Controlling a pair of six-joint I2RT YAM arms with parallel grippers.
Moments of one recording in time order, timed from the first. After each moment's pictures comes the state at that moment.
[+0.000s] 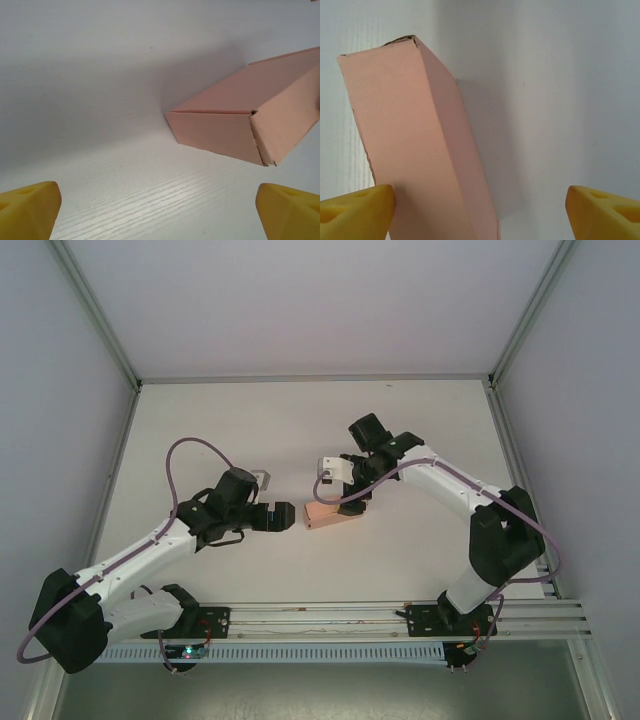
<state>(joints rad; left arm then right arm) -0.59 1.10 0.69 -0.47 0.21 -0.55 0.54 1.63 1.24 -0.80 -0.39 -0.92</state>
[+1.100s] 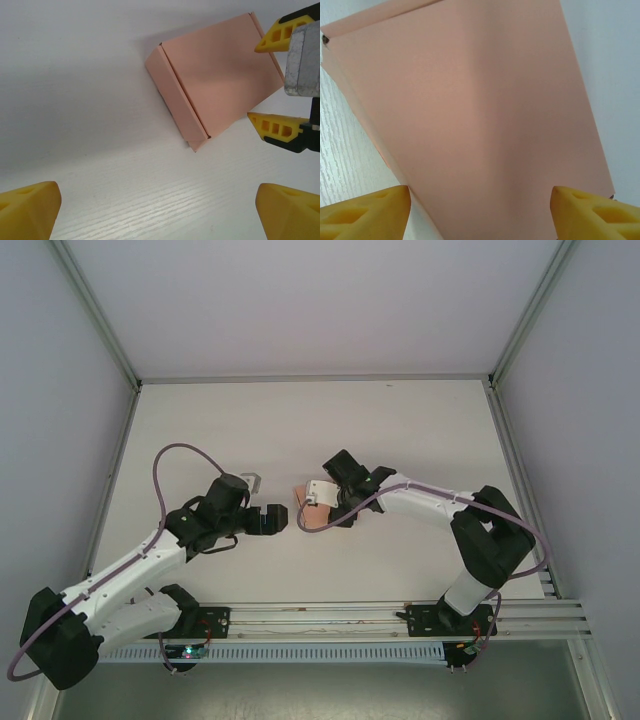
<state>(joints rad) -0.59 0.98 0.65 -0.50 0.15 -0.57 0.74 1.65 1.02 -0.48 0.01 -0.70</state>
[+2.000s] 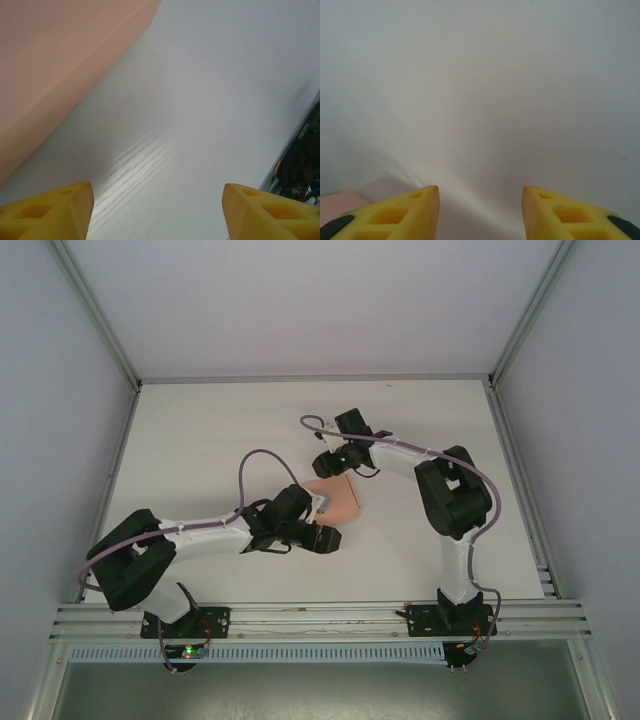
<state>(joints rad) -0.85 1.53 0.73 -0.03 0.39 -0.60 0.49 2.04 1.36 -0.32 -0.35 0.00</state>
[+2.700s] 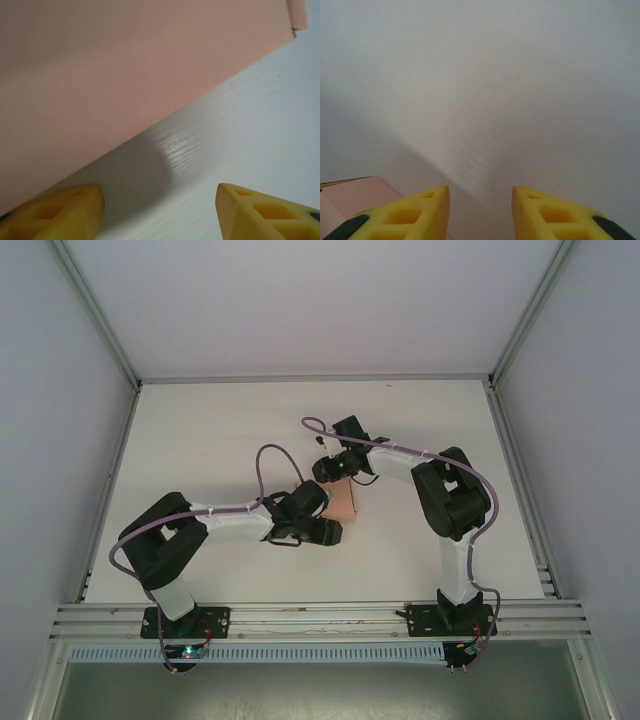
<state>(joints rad) -0.84 1.71 0.88 -0.17 0.25 -0.66 0.52 2.02 1.29 -0.27 -0.35 0.14</state>
